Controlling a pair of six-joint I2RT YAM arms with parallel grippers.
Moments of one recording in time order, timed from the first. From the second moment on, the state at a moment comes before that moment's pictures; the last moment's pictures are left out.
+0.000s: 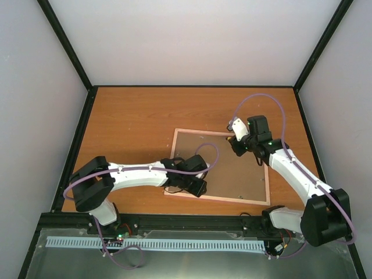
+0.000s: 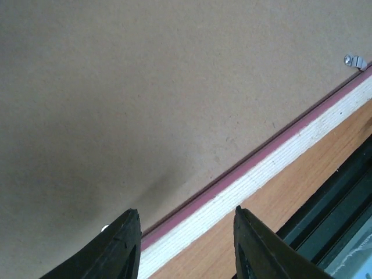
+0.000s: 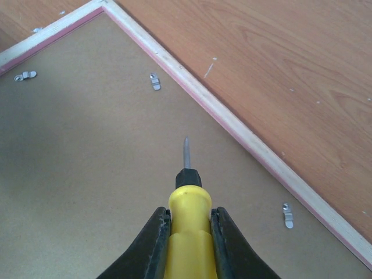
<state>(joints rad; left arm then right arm) -1.12 1.63 0.98 -0.45 0.14 -0.57 0.31 1.23 0.84 -0.42 -0.21 -0.36</state>
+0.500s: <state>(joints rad) -1.12 1.55 0.78 -0.32 0.15 -0.72 0.26 1.20 0.83 -0.43 -0.31 -0.36</state>
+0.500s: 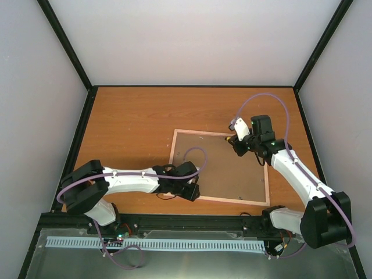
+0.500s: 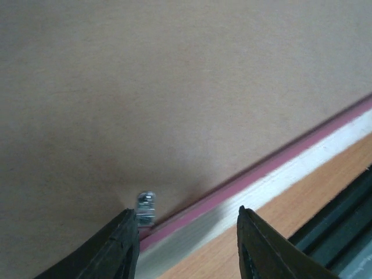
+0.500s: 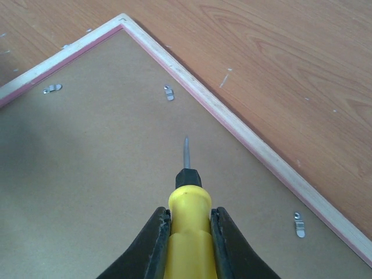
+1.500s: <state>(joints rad) -0.44 1.76 1.03 -0.27 0.07 -0.49 0.26 1.22 0.84 -0.48 -0.38 -0.36</state>
